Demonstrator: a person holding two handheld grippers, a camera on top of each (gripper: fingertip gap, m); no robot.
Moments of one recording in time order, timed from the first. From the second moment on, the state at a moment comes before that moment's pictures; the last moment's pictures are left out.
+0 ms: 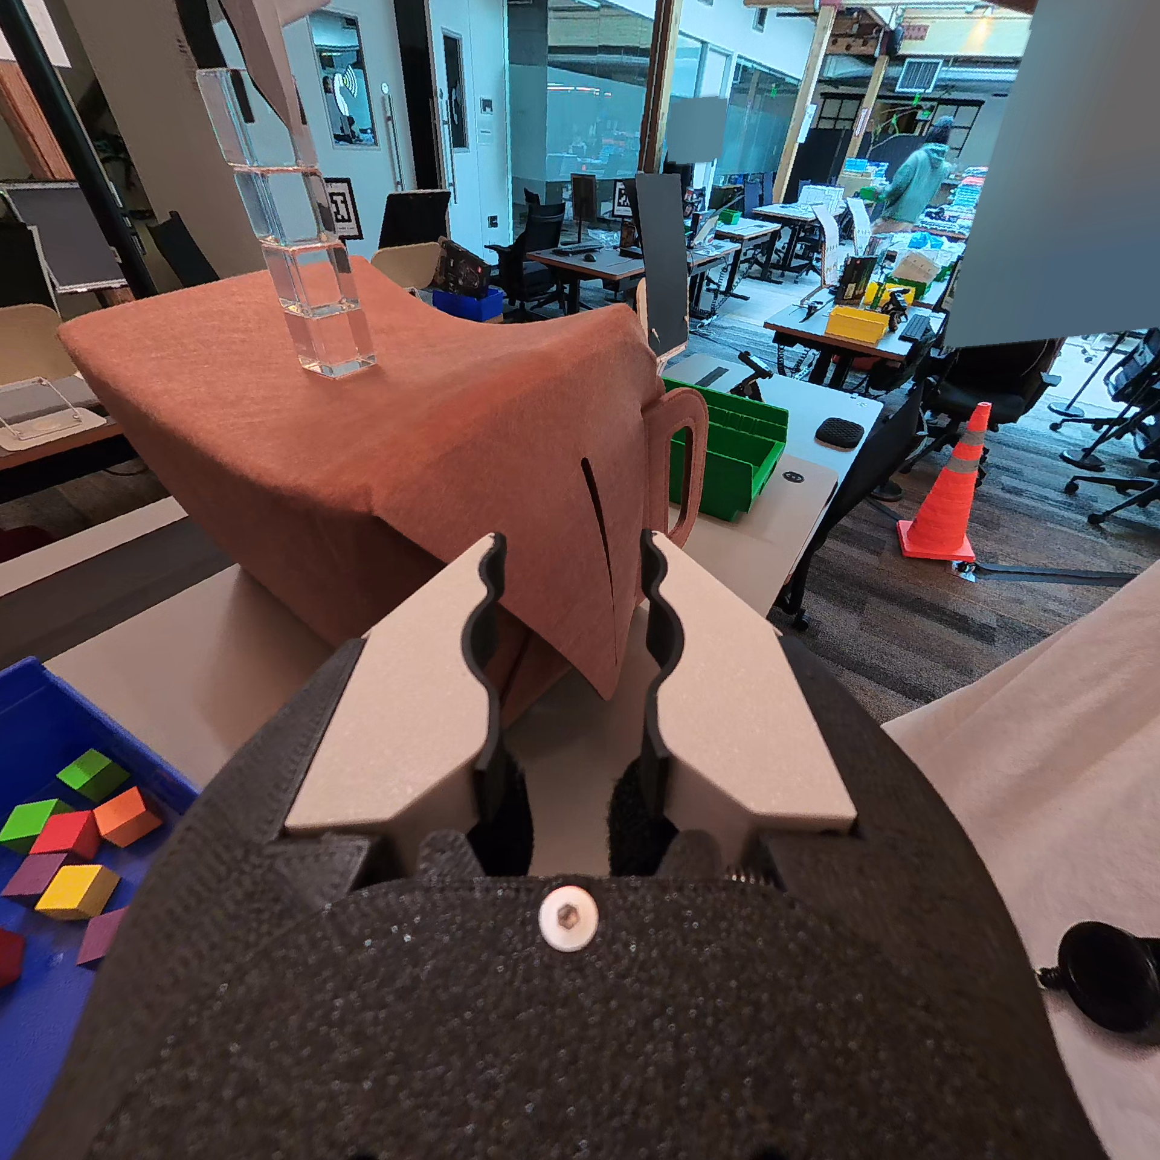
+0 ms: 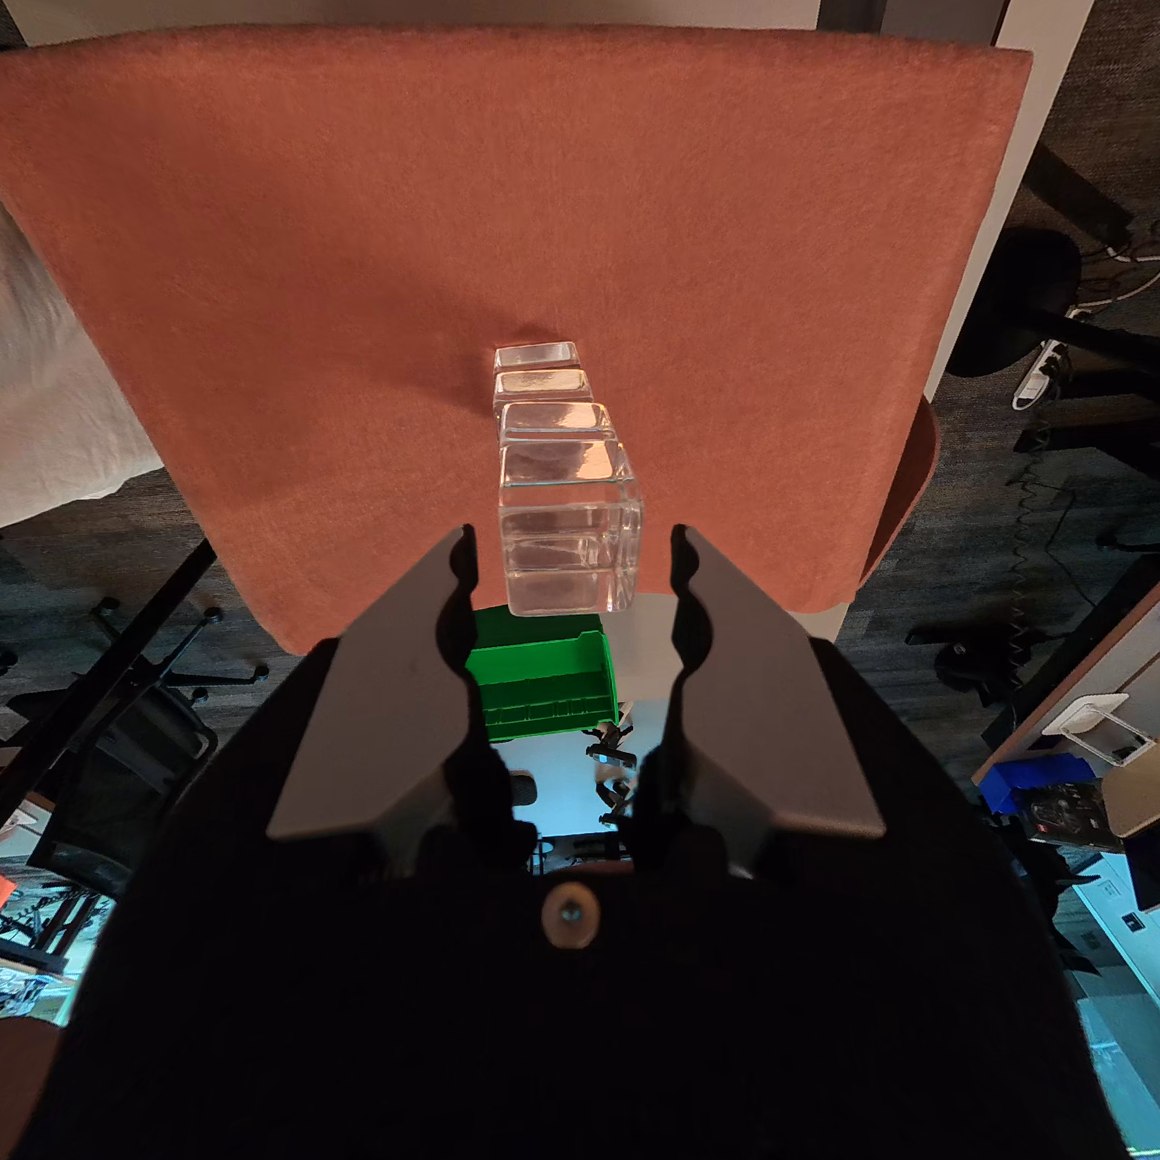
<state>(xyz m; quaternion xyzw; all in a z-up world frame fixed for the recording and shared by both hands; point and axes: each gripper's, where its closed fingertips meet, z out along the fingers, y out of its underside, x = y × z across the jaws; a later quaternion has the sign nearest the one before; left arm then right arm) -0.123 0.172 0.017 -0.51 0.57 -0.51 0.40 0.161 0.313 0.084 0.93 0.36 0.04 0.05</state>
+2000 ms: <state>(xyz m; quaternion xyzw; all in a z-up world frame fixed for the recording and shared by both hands) -0.087 0.185 0.031 -0.55 0.51 -0.48 0.45 0.037 0.011 -0.004 0.76 -0.09 -0.03 -0.64</state>
